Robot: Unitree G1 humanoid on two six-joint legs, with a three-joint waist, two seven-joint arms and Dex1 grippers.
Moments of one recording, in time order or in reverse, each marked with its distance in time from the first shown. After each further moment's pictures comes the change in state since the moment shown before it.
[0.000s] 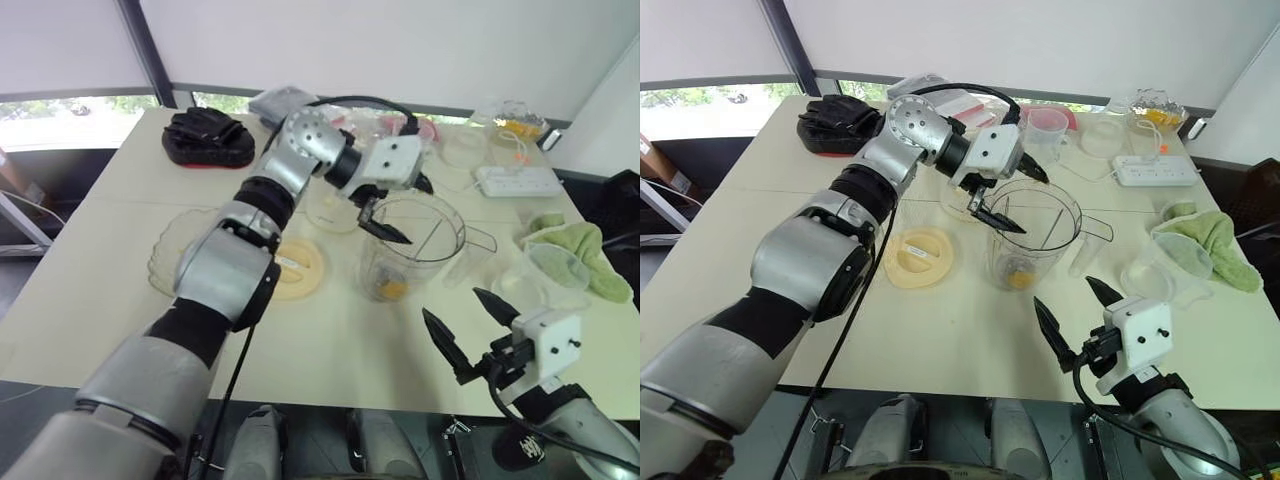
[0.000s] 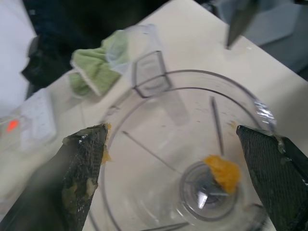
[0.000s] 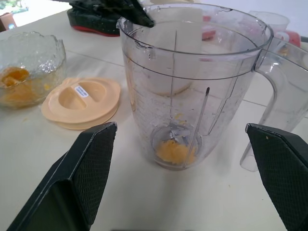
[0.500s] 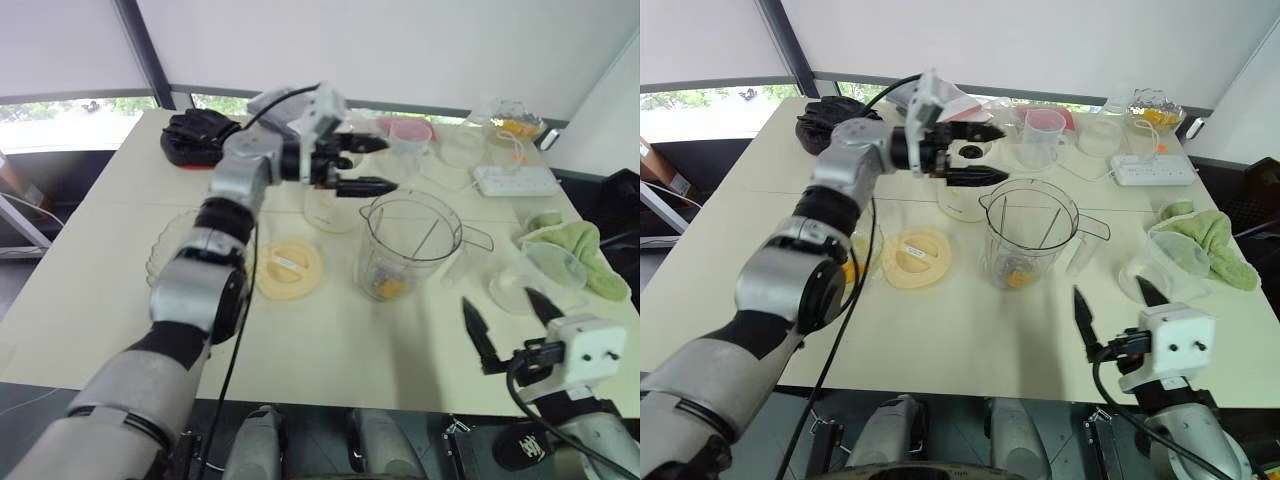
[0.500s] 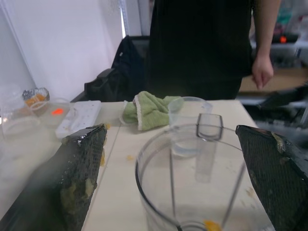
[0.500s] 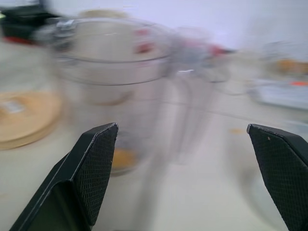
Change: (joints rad) left arm 0.360 0.161 0.205 -0.530 -0.294 0.586 0.029; right arm 0.049 0.150 -0.102 0.044 -0.146 -0.131 -0.129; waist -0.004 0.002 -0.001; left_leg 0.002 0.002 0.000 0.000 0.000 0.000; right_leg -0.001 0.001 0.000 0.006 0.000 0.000
